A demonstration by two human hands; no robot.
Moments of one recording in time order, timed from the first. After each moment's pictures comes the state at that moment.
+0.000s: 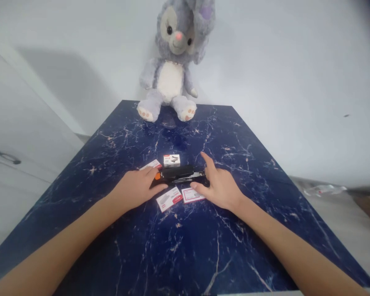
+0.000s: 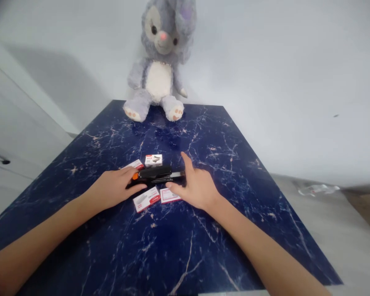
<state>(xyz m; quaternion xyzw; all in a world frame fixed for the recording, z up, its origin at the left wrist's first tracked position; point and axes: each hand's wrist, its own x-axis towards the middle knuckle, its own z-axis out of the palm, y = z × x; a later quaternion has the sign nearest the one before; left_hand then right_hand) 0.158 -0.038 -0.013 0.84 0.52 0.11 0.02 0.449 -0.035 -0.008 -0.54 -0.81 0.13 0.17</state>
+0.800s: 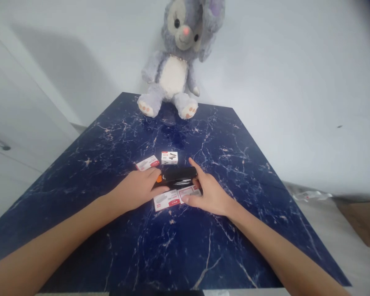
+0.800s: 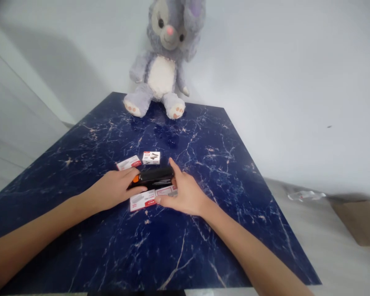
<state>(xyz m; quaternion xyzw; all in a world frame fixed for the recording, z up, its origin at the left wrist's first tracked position) 0.172 -0.046 -0.019 0.86 0.50 0.10 0.07 0.440 -0.044 -0.009 -0.46 -0.81 0.32 0.18</state>
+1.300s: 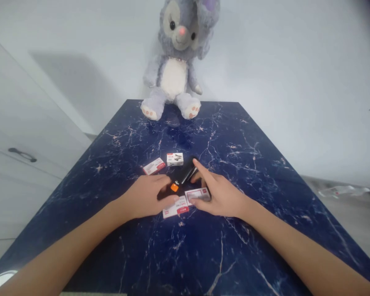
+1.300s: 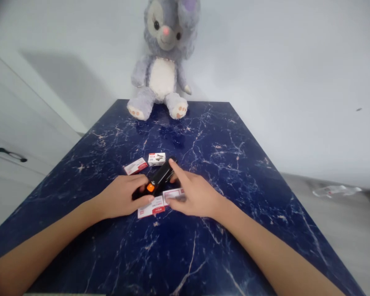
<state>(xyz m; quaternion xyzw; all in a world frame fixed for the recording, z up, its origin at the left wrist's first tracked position) 0.176 -0.056 0.006 0.87 0.45 0.10 0.17 0.449 -0.043 -0.018 -0.34 -0.89 0.21 0.22</state>
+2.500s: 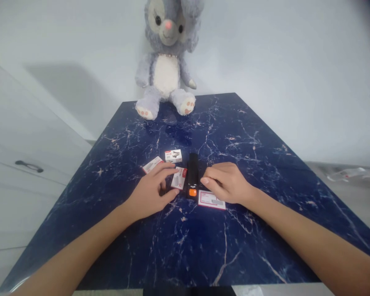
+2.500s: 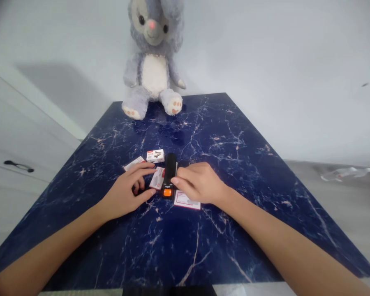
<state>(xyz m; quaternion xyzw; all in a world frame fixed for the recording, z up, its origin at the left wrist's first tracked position) 0.187 -0.062 -0.006 0.82 0.47 0.22 0.23 0.457 -0.038 -0.009 -0.27 -0.89 0.08 0.37</state>
